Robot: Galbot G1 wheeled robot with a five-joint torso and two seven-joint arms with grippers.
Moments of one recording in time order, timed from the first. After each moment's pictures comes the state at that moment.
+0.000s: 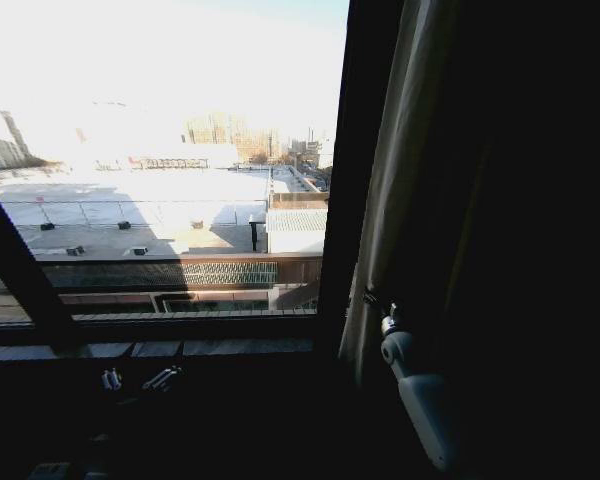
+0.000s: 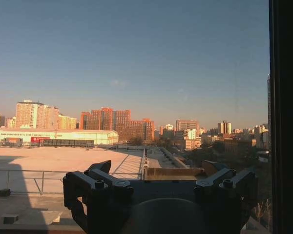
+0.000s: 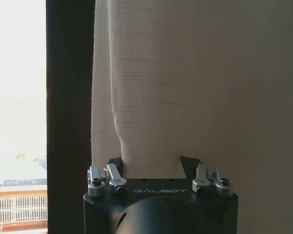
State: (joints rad) left arm 1.85 -1.53 -0.88 -2.48 -0.32 0.04 0.17; right arm -0.81 1.21 0.40 1.55 0.33 -0.27 0.27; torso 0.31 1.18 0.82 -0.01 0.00
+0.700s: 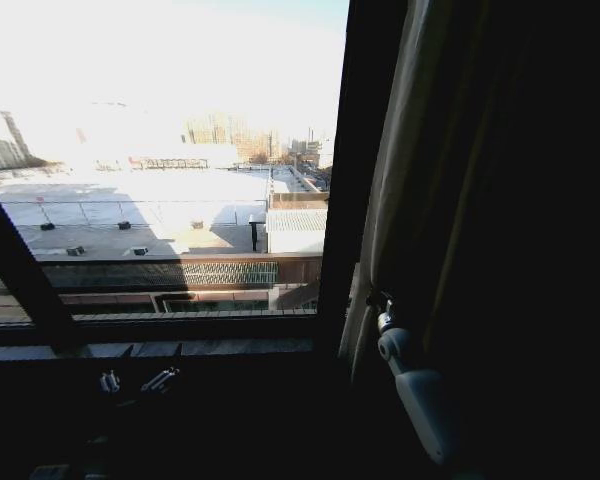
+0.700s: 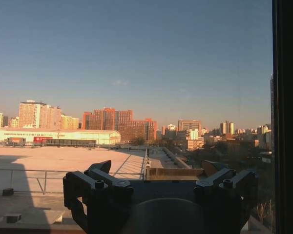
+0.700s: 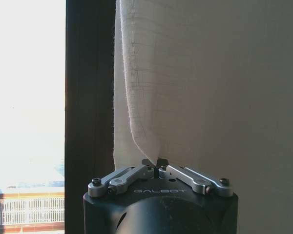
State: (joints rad) left arm 1.85 -1.54 -0.88 -2.47 -0.31 0.03 0.17; right arm -0.81 1.20 0.38 1.57 0.35 -0.26 0.24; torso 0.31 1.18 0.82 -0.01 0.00
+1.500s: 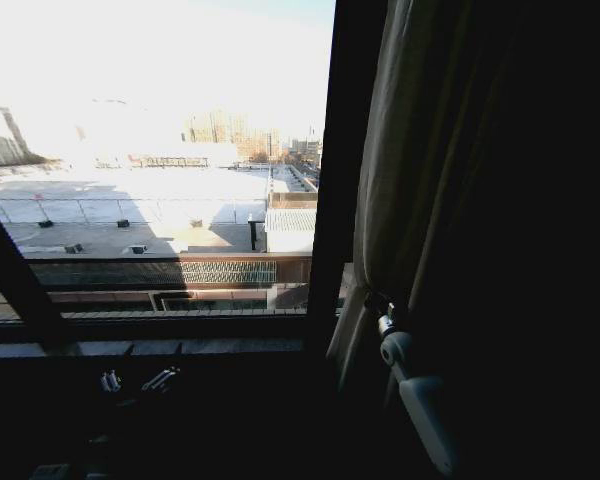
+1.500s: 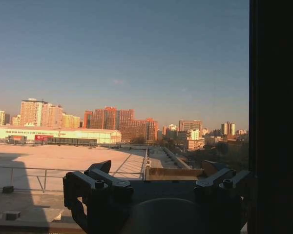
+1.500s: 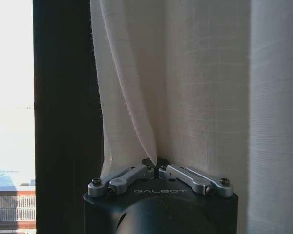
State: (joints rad) left arm 1.84 -1.54 -0.87 -2.46 -0.32 0.03 0.17; right arm -0.85 1.19 0.38 1.62 0.36 -0.27 0.22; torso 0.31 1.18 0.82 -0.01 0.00
